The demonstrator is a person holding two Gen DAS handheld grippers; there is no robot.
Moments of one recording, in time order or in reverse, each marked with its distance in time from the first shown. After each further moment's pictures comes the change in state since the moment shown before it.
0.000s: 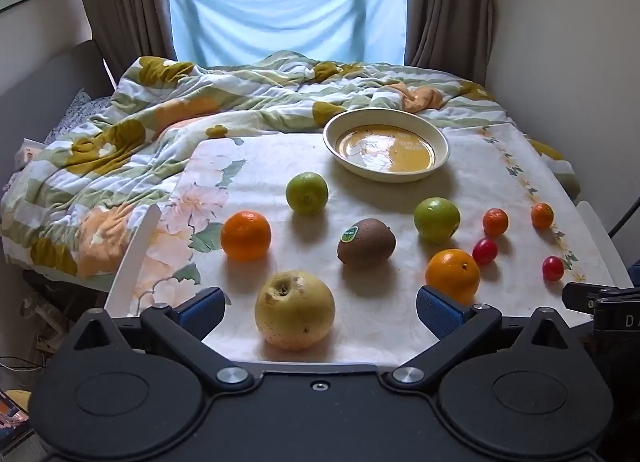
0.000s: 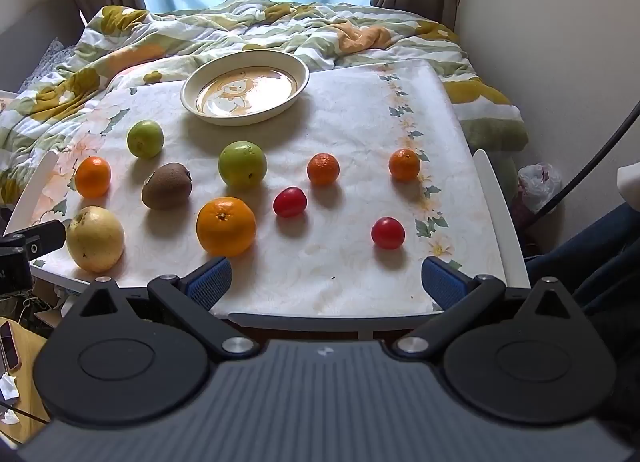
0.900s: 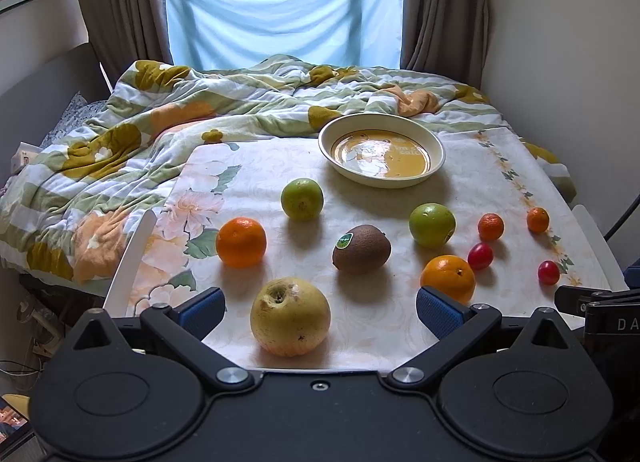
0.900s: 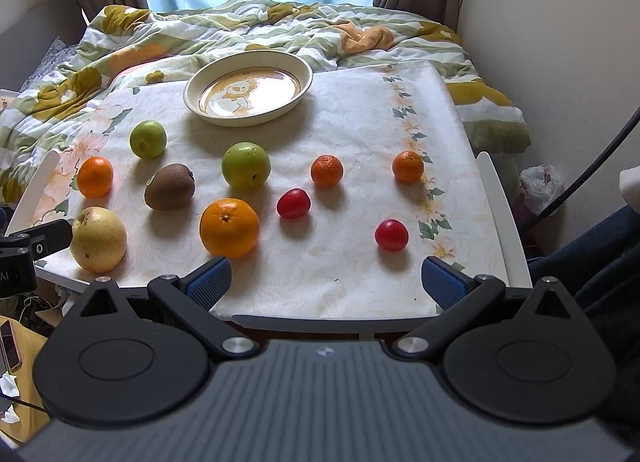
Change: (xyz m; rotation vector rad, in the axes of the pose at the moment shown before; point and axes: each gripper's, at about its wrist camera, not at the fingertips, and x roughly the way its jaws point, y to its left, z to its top) left arm 0.000 -0.005 0.004 0.023 -0.022 0.026; right arm 0.000 0.001 0.002 -0.001 -0.005 0.002
